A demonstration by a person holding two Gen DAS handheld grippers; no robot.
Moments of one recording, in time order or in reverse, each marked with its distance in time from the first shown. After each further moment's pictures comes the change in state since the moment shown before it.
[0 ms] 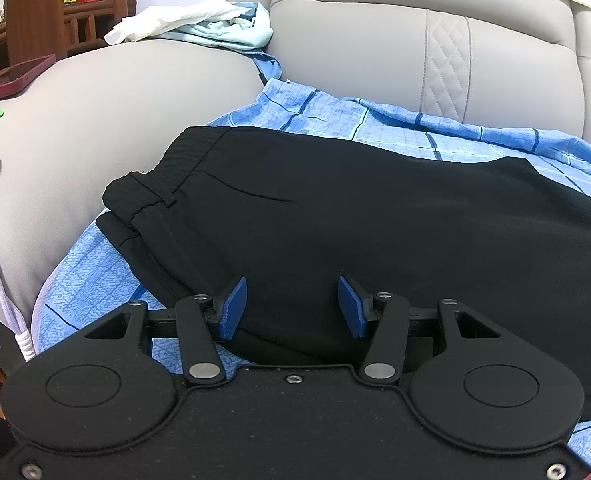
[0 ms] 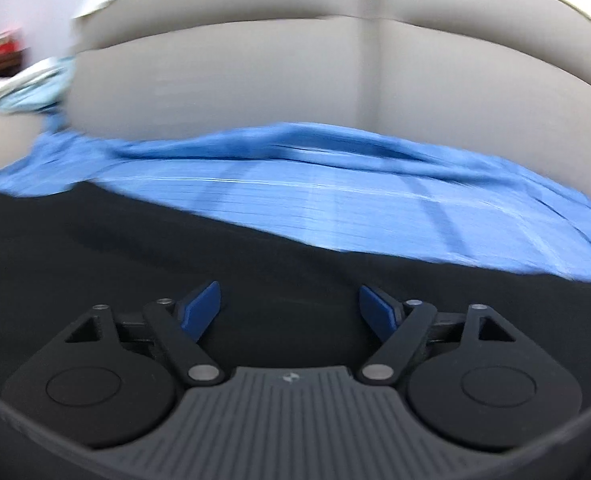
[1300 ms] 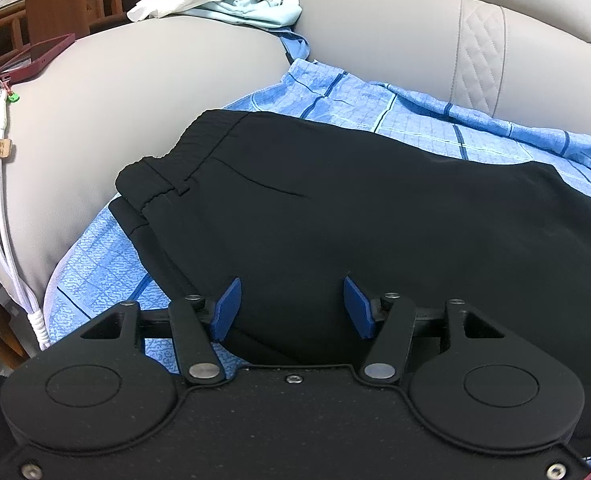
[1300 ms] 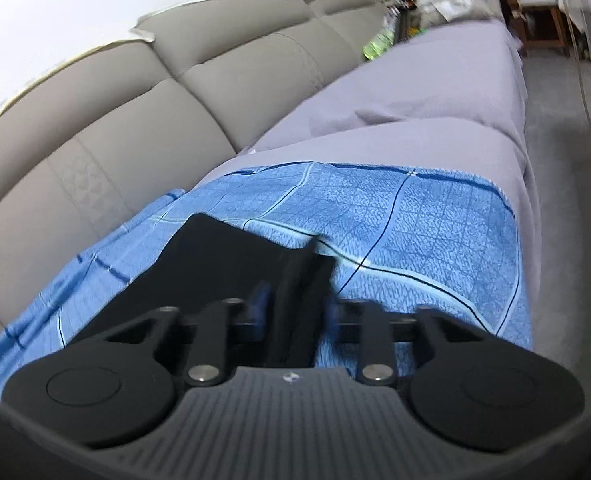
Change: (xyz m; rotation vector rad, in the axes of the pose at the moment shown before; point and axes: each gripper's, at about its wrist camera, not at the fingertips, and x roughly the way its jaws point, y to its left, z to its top) left arm 0.007 -0.007 0.013 -0.059 0.083 0.077; right arm -0.132 -0.259 -0.103 0.915 -0.198 -0.559
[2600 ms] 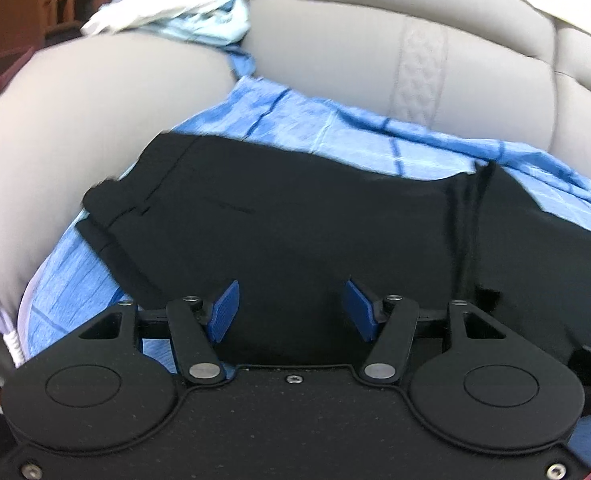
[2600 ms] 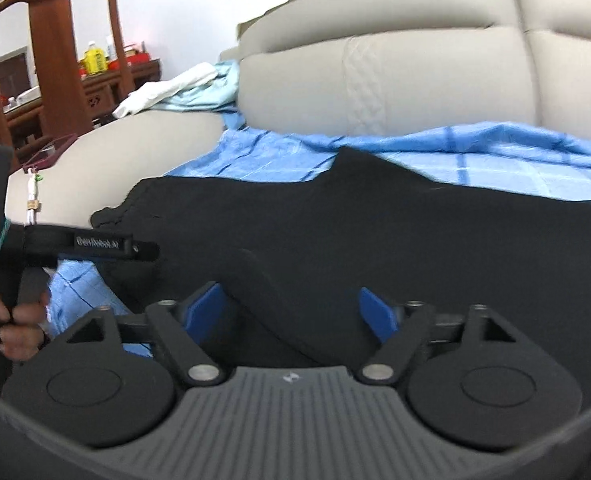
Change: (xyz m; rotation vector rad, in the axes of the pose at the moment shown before) left arm -0.035 0.001 0.007 0.047 -0.034 -0.200; right arm -0.188 0.269 -0.245 -0.914 0.381 0.957
